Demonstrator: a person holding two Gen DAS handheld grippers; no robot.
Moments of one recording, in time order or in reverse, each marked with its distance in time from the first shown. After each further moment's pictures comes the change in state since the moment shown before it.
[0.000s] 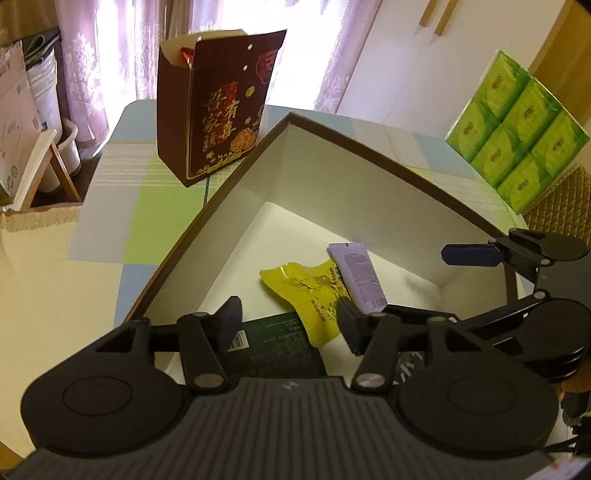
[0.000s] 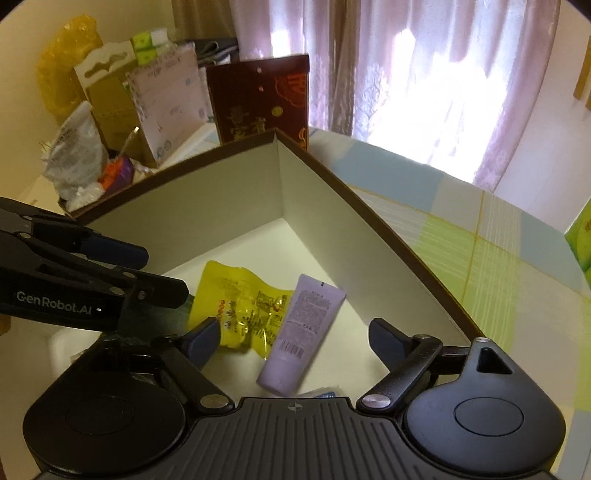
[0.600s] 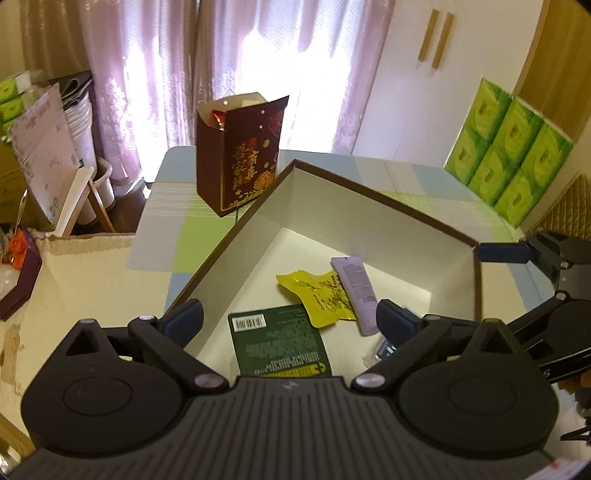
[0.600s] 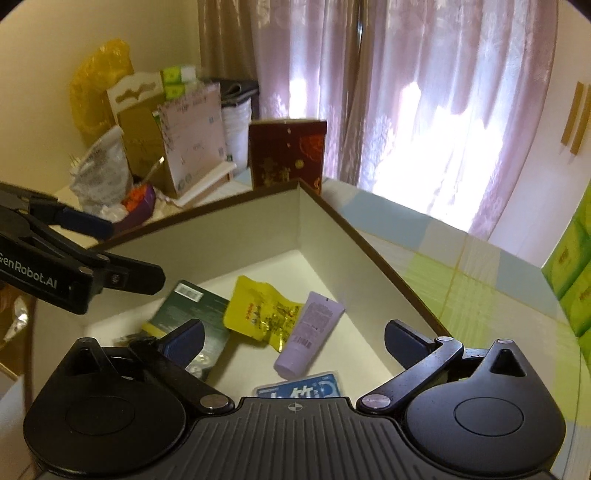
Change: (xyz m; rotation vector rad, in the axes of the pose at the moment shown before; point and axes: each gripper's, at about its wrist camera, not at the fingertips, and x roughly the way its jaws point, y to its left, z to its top) left arm -0.086 -0.022 -0.031 -0.002 -0.139 0.099; right arm -0.071 0.020 -0.029 -0.059 -0.154 0.015
